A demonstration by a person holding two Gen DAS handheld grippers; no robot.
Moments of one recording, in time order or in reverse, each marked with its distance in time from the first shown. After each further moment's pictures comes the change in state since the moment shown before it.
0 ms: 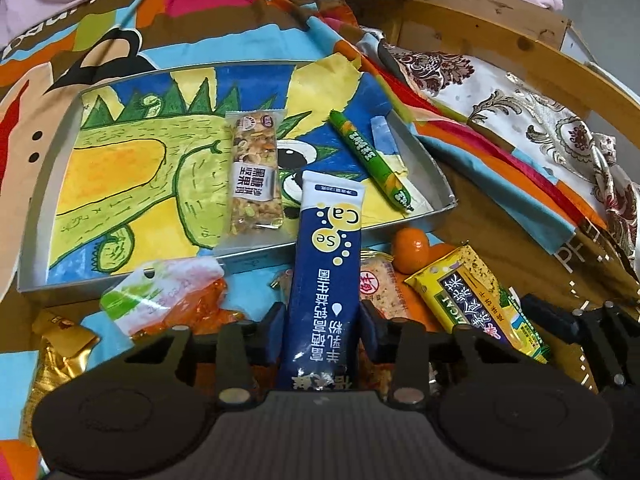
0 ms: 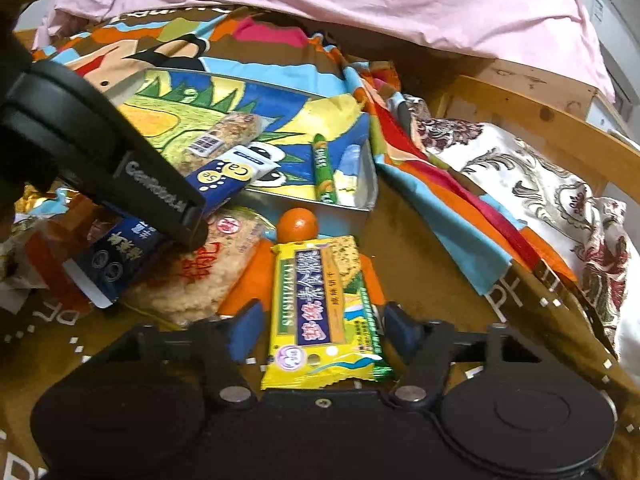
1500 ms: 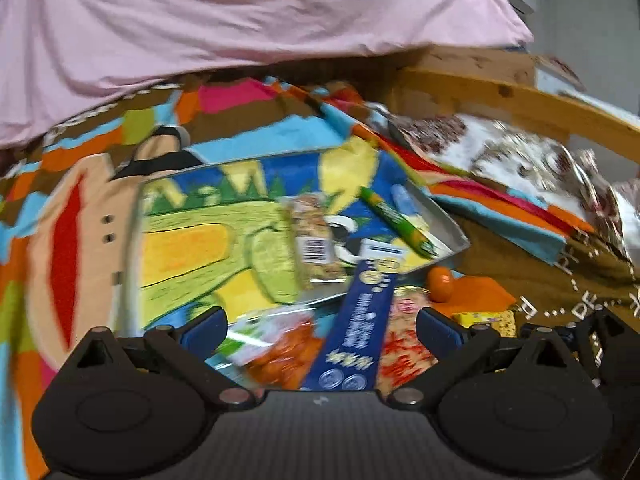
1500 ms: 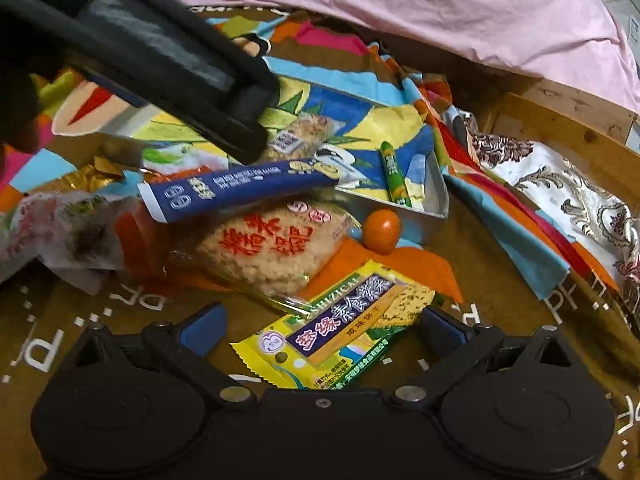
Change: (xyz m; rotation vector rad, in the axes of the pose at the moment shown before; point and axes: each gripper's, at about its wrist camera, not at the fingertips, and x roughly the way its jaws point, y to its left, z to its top) left arm -0.059 0.022 -0.015 0.149 -0.231 0.071; right arm -0.014 0.040 -0.010 -0.064 -0.018 0.084
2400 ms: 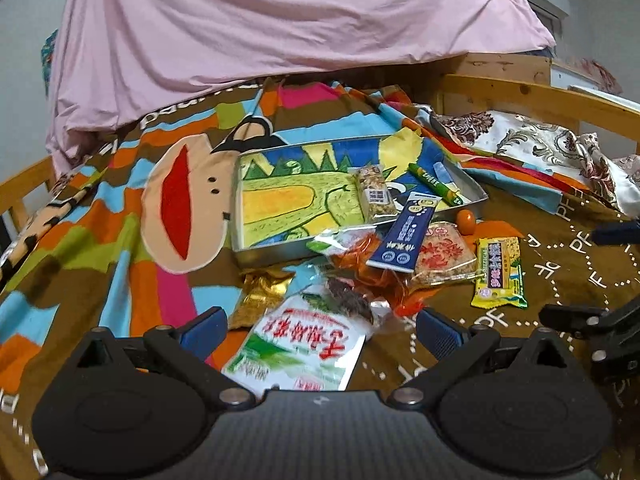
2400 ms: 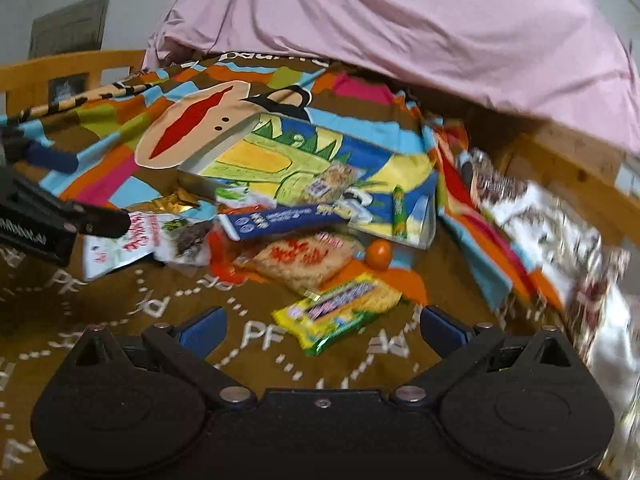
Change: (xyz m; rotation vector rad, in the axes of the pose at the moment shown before) left arm -0.118 0.007 -0.076 -0.045 -0.033 0.187; right arm -0.109 -0.030 -0.004 -0.076 -0.100 0.131
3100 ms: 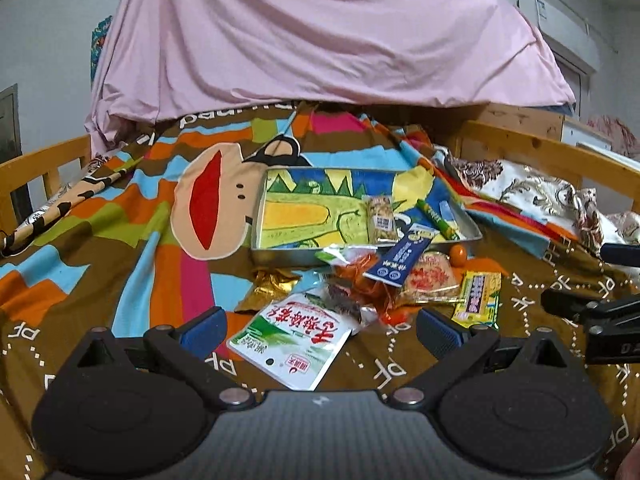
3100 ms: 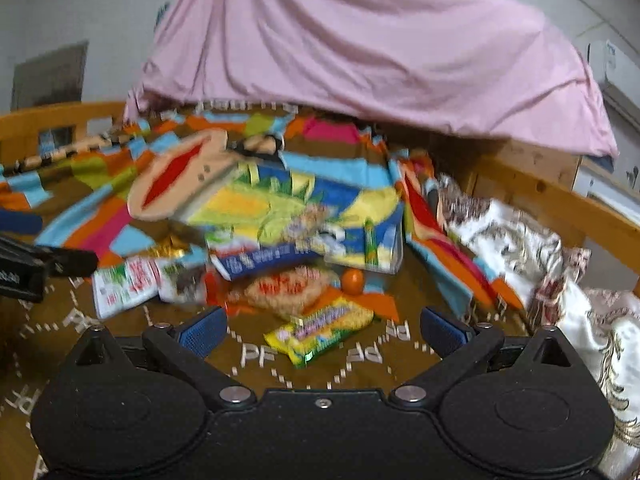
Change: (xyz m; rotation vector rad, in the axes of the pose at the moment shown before) left arm -0.051 -0.003 -0.021 -0.160 -0.077 0.031; right arm -0.046 -0.006 -0.006 0.107 -0.086 -0.049
